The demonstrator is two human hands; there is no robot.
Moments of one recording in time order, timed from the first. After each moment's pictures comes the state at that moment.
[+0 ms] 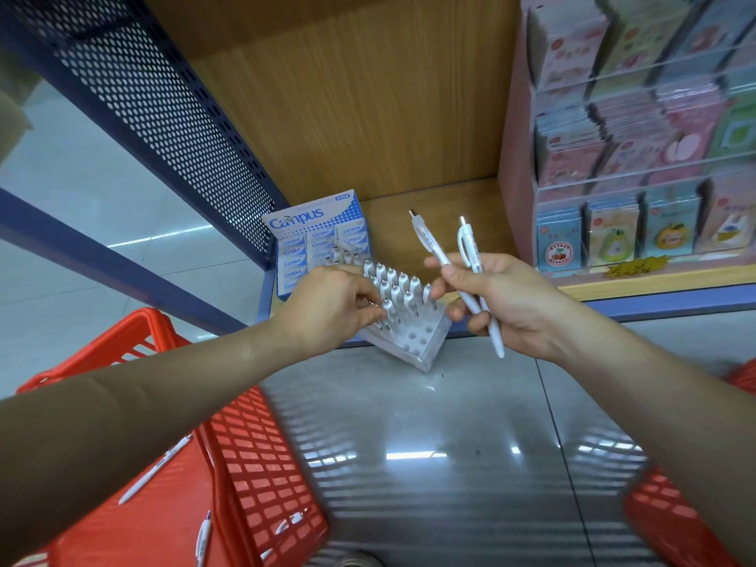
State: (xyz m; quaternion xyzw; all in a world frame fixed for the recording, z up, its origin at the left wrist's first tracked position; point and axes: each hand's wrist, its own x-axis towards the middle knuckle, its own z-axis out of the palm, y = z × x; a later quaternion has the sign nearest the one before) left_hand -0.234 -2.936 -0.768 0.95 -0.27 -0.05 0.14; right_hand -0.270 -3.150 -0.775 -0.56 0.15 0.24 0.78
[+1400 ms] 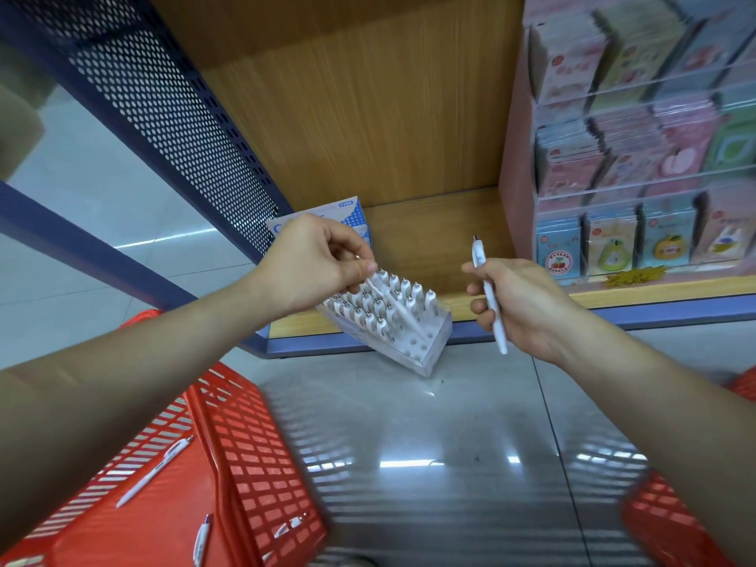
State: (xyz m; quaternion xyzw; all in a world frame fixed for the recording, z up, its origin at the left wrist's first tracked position) left_hand -0.219 -2.941 -0.713 0.92 -0.12 -0.12 0.36; right_hand -0.263 -3.156 -0.781 -0.56 0.29 0.18 0.76
